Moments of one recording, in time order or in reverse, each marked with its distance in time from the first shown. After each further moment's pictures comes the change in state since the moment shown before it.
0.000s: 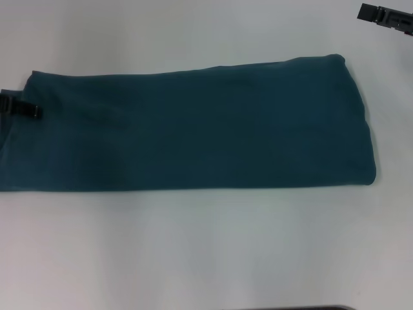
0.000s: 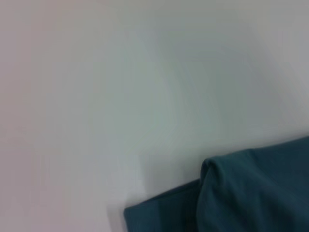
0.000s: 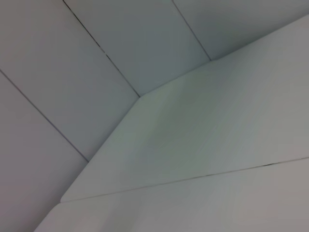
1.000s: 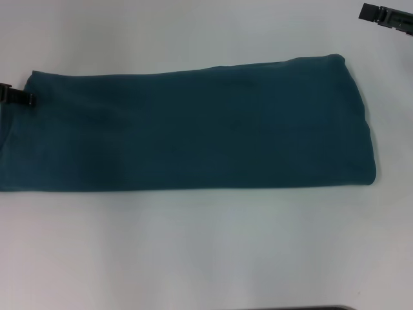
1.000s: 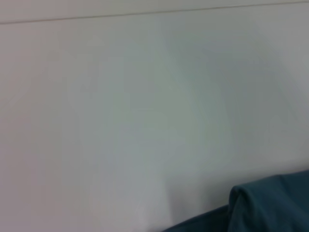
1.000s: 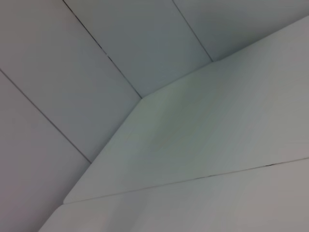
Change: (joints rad) left arm -0.013 0.007 -0.001 0.032 0.008 -0.089 -0.011; right arm -0.005 -0.001 0.000 0.000 0.008 0.010 0.002
